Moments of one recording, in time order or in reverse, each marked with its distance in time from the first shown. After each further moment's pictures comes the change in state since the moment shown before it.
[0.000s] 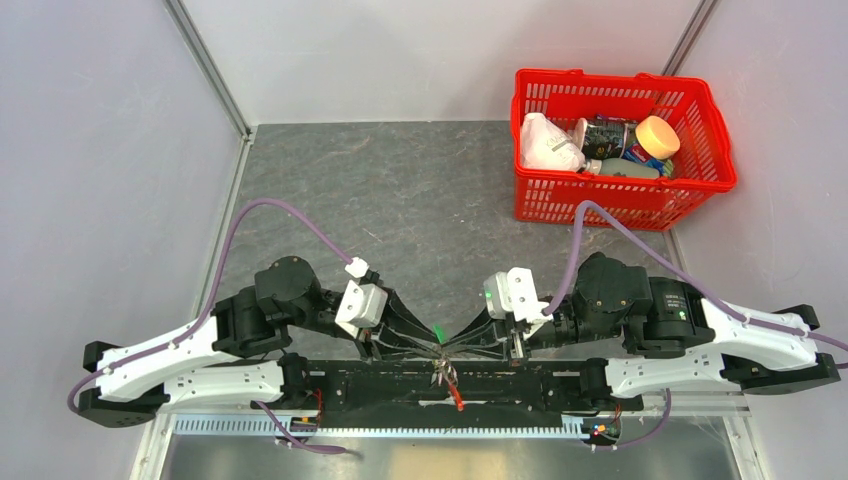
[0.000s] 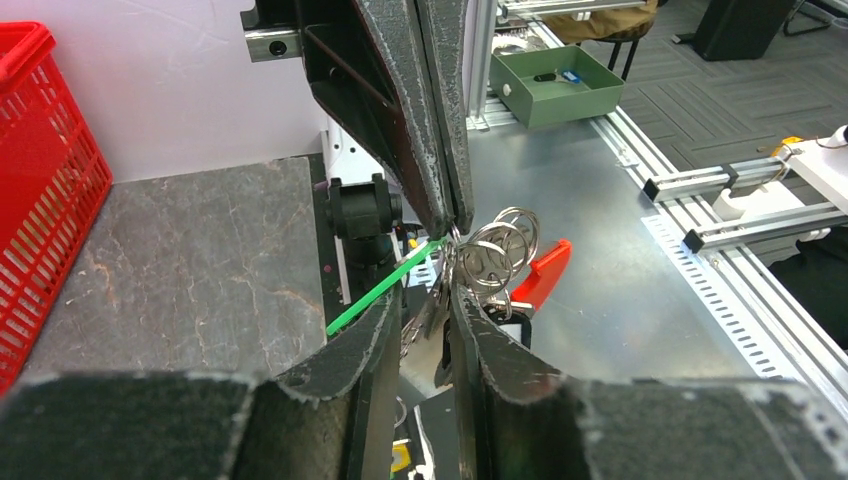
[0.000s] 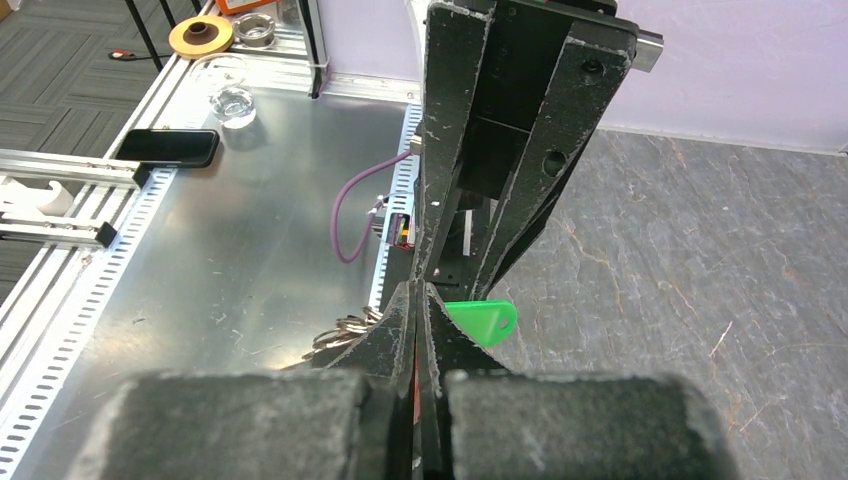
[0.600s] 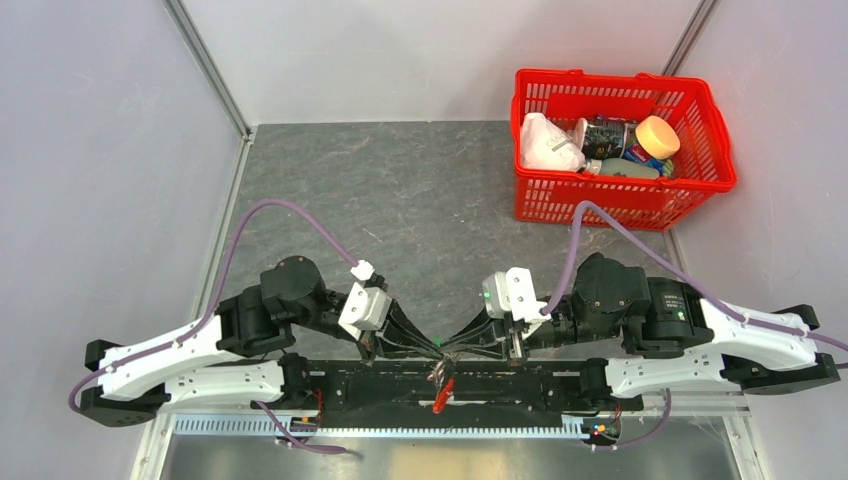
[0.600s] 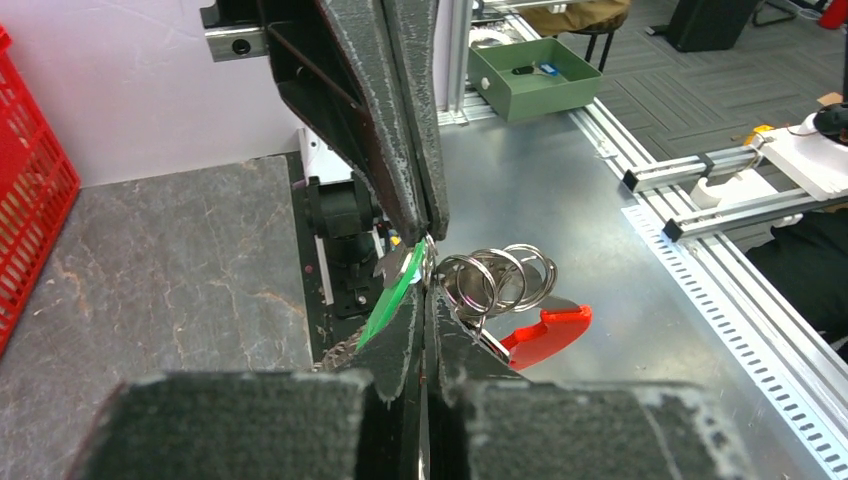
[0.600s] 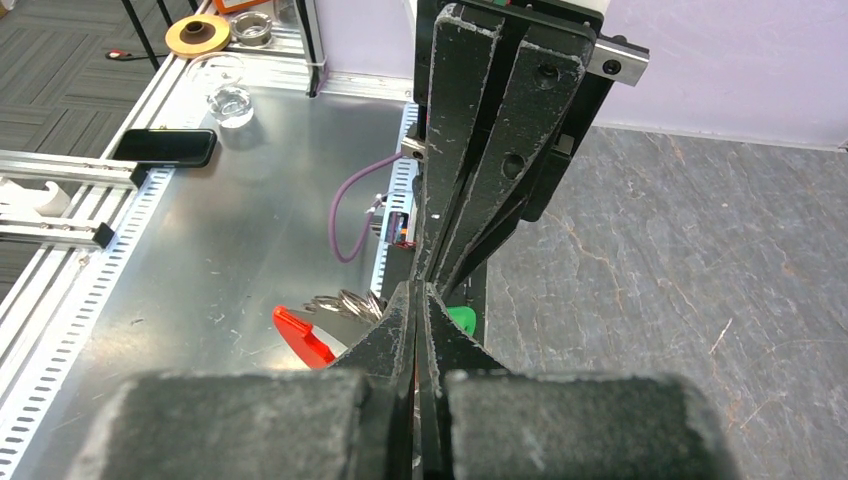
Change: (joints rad) left arm 0.000 0.014 -0.006 0.006 0.035 -0.001; right arm 0.000 0.000 -0.004 0.000 0.005 0.002
